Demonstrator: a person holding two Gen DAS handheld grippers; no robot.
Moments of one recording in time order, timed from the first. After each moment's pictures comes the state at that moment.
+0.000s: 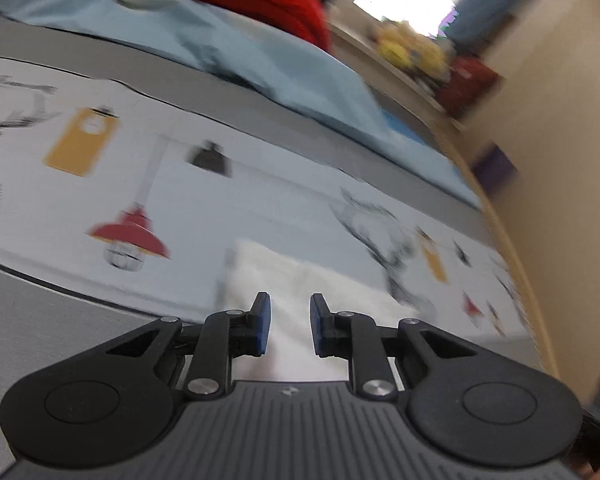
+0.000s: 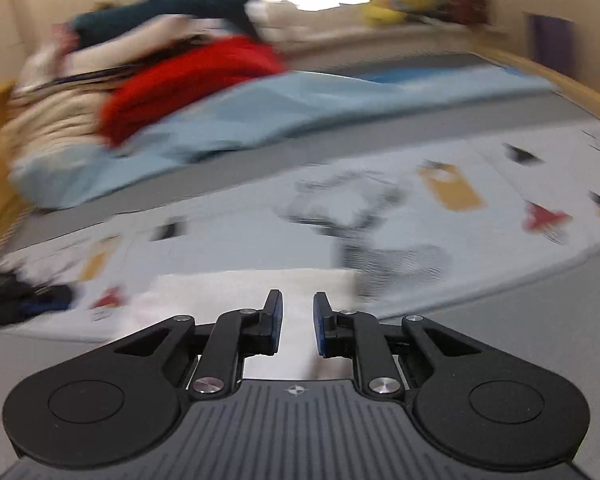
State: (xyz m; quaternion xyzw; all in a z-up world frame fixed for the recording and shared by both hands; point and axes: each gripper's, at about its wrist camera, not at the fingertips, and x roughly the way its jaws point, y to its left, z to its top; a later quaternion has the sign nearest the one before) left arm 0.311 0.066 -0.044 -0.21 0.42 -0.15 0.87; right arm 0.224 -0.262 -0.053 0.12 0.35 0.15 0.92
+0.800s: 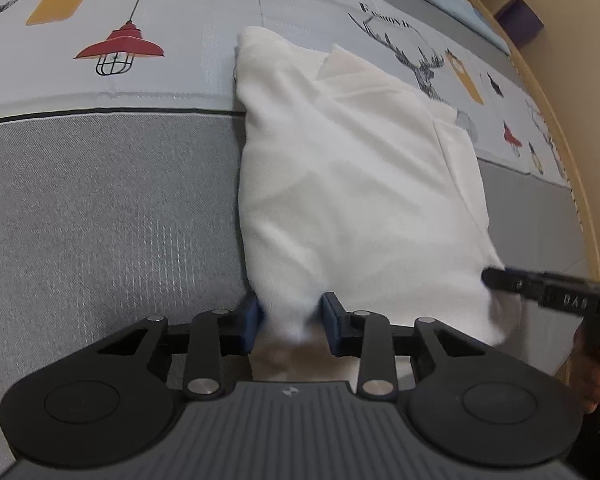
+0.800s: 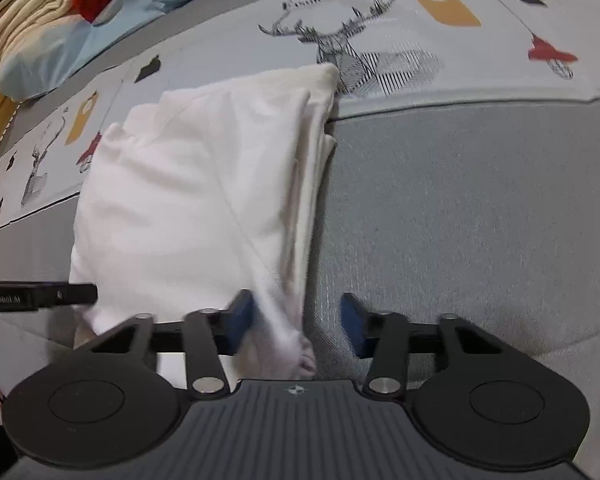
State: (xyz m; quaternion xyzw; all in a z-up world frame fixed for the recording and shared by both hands) left arm 0.271 0.022 -0.116 -0.10 0.60 -0.15 0.78; right arm 0.217 -0.280 -0.105 0.12 0.55 0.10 0.82
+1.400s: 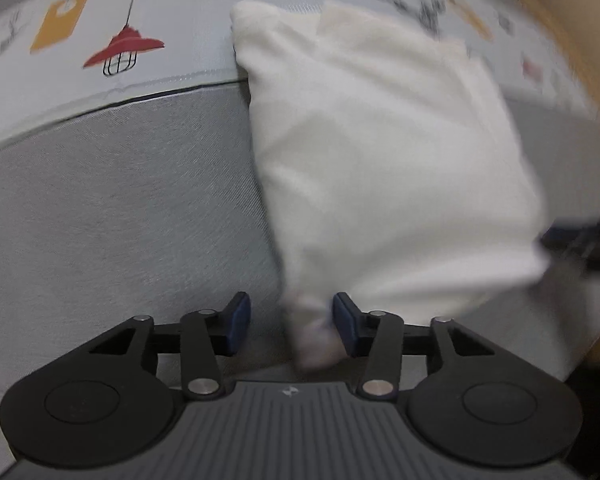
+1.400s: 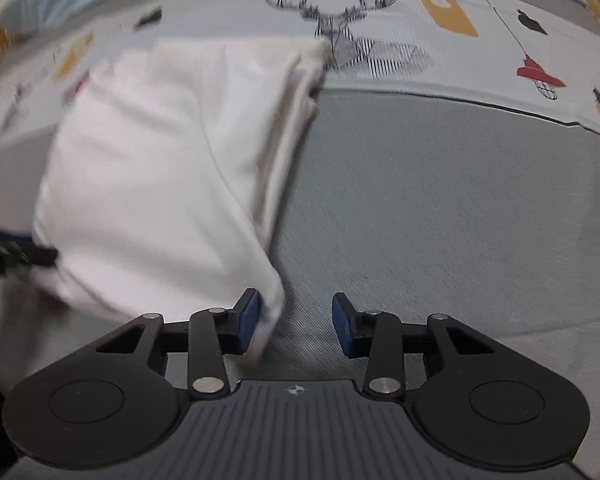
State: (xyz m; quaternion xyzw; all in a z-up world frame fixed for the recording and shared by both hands) left arm 0.240 0.017 -0.118 0.04 0.61 -0.13 0.78; right arm 0.193 -0.279 -0.111 0.00 0.58 0.09 0.81
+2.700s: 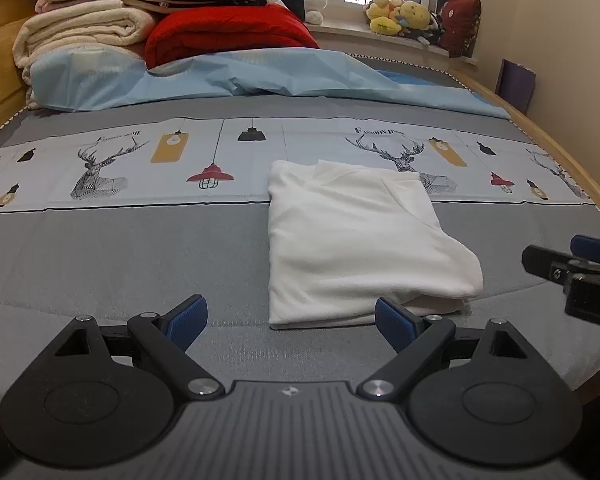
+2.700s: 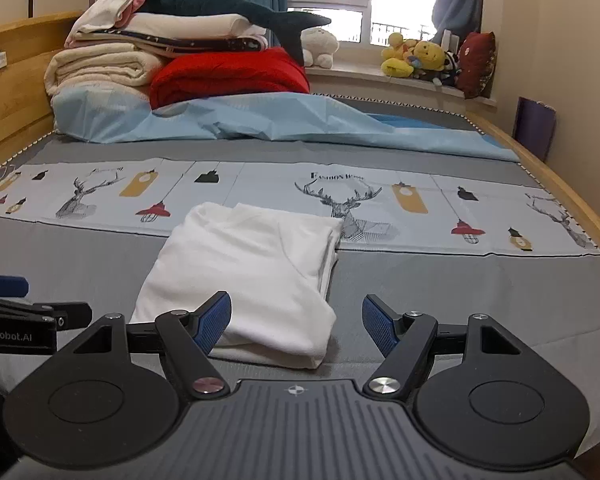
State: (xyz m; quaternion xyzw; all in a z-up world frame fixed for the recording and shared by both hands) left arm 0.060 -0.014 -0.004 0.00 0.38 -0.02 0.92; right arm 0.021 -0.219 0.003 -0.02 0.32 0.06 0.94
